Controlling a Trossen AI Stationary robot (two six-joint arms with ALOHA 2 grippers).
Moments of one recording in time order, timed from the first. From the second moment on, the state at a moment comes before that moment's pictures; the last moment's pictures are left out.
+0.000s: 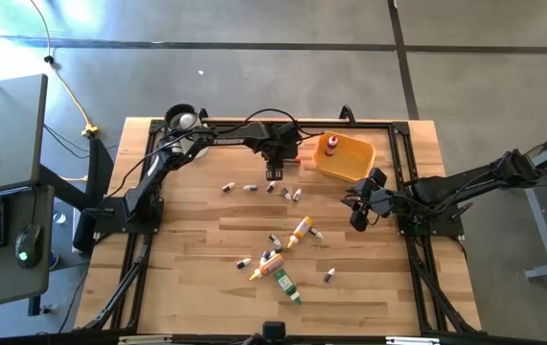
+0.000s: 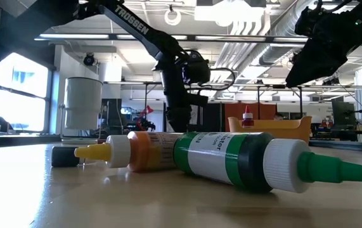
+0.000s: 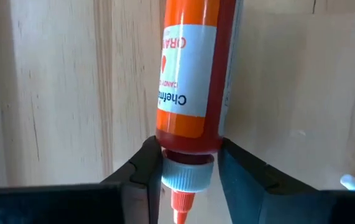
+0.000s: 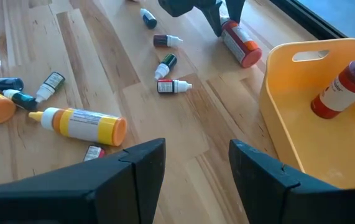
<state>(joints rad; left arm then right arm) 0.40 2.23 1.78 -0.77 -0.11 0.42 0.22 0.82 0.51 -0.46 0.51 0.49</state>
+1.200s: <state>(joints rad) -0.12 2.23 1.94 -0.70 -1.16 0.90 0.22 0.82 0.51 -0.38 0.60 0.44</state>
